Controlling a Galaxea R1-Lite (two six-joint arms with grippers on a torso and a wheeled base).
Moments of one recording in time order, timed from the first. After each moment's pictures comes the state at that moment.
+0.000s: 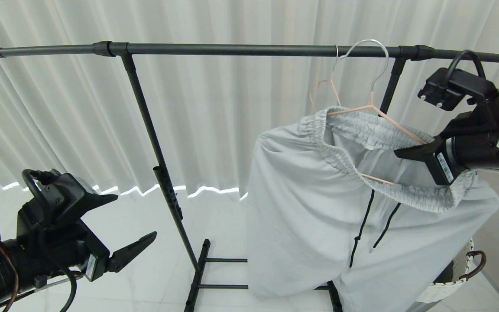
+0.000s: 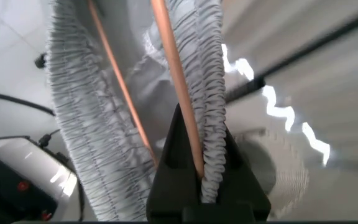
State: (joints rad) left arm -0.08 1.25 -0.39 -0.50 -0.34 0.56; right arm 0.48 1.46 -1.31 0.35 -0.01 -0.34
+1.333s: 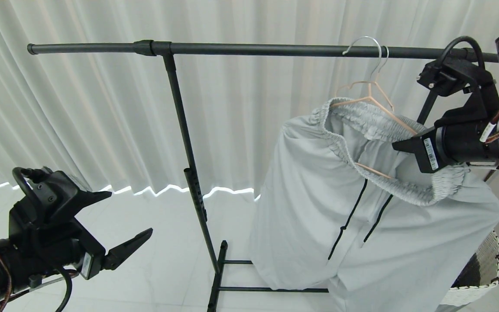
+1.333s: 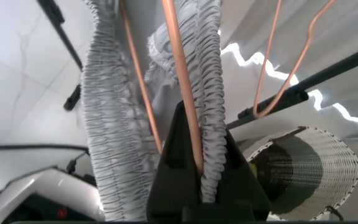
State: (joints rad) left arm -0.08 1.23 -0.39 -0.50 -0.32 0.56; right arm 0.55 1.49 -1.36 0.35 -0.15 -0.09
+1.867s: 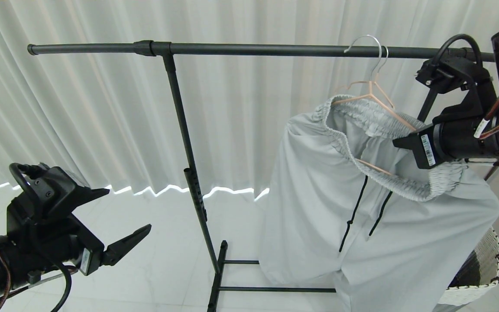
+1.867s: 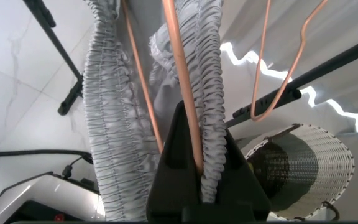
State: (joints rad) left arm -0.07 1.23 -0.40 -0.50 -0.32 0.55; right arm 0.55 1.50 -1.38 0.35 -0.18 -0.09
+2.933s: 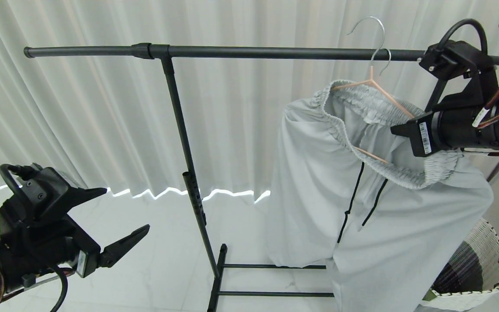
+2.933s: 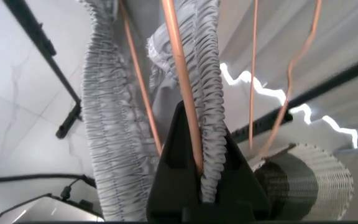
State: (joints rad) left arm -0.08 1.21 -0.39 -0.50 -0.32 0.55; right arm 0.55 1.51 -1.39 0.27 -0.18 -0.09
